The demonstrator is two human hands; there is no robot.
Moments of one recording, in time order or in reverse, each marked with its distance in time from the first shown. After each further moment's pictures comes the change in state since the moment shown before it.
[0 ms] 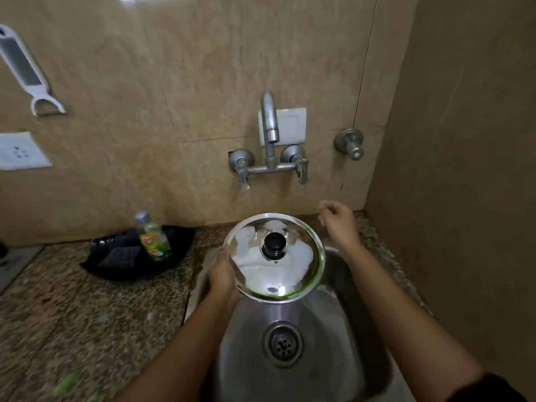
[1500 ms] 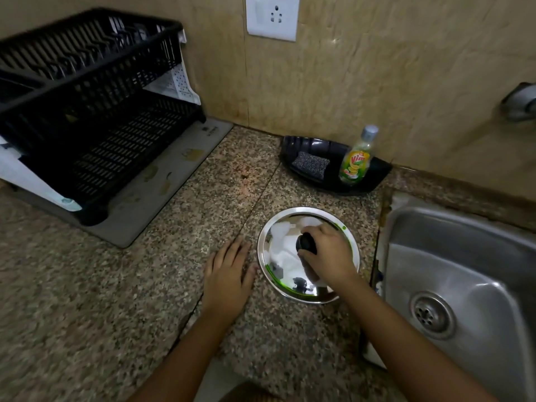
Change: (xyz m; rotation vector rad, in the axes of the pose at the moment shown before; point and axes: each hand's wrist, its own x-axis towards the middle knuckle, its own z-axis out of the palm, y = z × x) left_hand 0.051 -0.014 -0.452 1.523 0.240 0.569; right_hand -0.258 0.031 0.357 -0.908 -0.720 -0.522
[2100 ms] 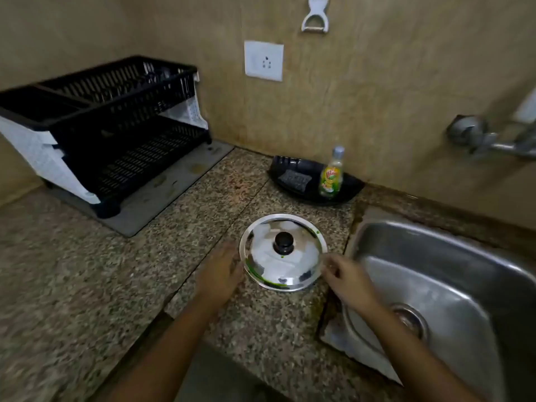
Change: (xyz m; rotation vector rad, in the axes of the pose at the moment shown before) left_hand -0.022 0.042 -0.019 -0.200 -0.055 -0.069; right_hand -0.083 0.085 -0.042 0.283 -0.023 -0.010
